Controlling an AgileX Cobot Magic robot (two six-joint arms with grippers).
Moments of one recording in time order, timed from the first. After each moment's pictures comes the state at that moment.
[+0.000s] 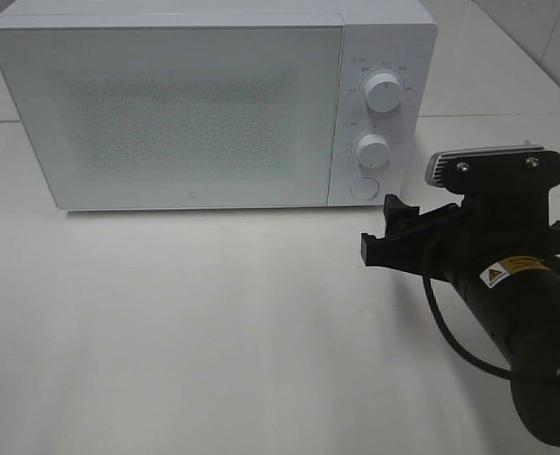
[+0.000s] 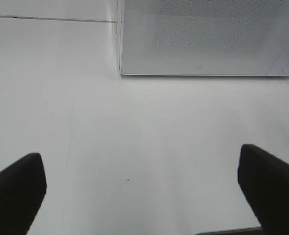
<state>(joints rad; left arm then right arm) 0.03 0.00 -0.50 -0.16 1.05 0.09 0.85 1.70 -0.34 0.90 -1.21 -0.27</state>
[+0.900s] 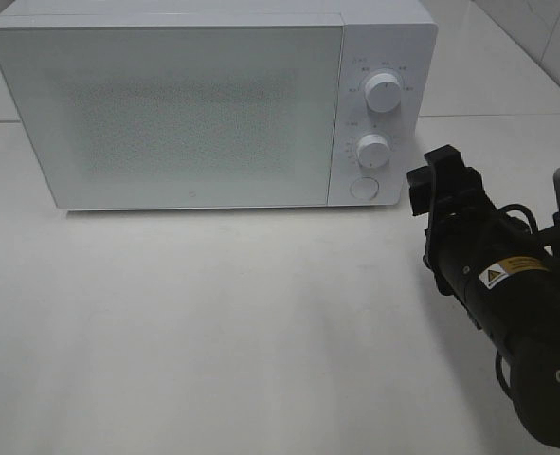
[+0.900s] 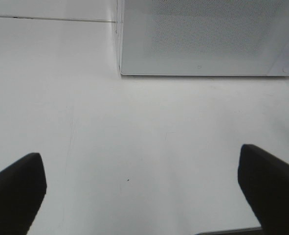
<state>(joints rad) 0.03 0.00 -0.50 -0.16 1.05 0.09 0.85 1.70 -0.34 0.90 -1.21 0.98</state>
